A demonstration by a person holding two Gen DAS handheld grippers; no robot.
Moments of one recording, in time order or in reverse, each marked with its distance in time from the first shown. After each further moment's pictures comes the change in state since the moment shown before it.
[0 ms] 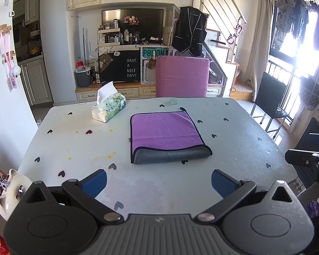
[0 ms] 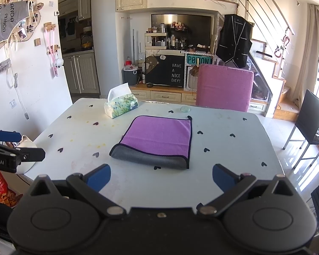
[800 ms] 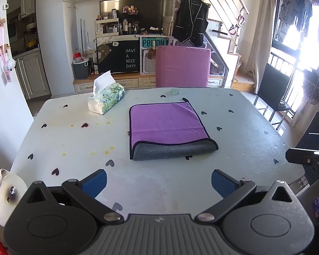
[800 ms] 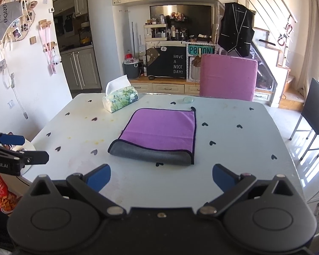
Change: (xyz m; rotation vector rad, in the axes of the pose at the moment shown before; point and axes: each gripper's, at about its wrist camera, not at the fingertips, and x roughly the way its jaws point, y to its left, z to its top) left arm 0.056 0.006 0.006 0.003 0.058 0.002; right arm 0.045 -0.016 0.002 0.043 0.050 0.034
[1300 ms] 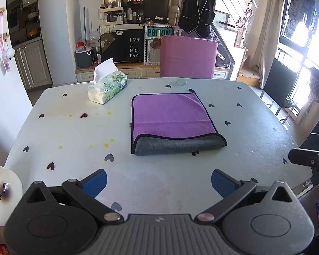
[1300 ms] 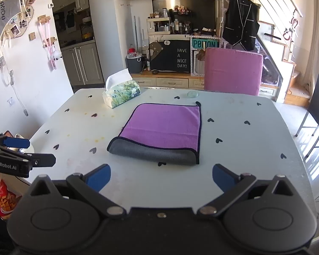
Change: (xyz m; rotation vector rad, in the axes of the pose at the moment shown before) left arm 0.047 0.007 0.007 -0.029 0.058 0.013; right arm 0.041 -0.007 0.008 0.003 0.035 0.027
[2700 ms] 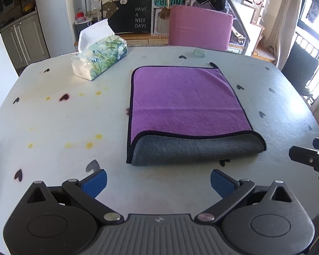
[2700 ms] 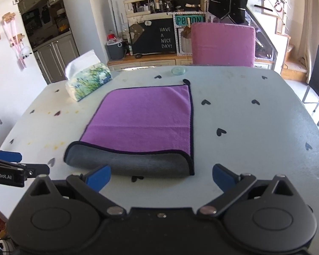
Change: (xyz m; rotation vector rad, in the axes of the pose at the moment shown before) left arm 0.186 0.016 0.040 -0.032 0.169 0.028; right arm 0.186 -0.050 0.012 0.103 0.092 -0.049
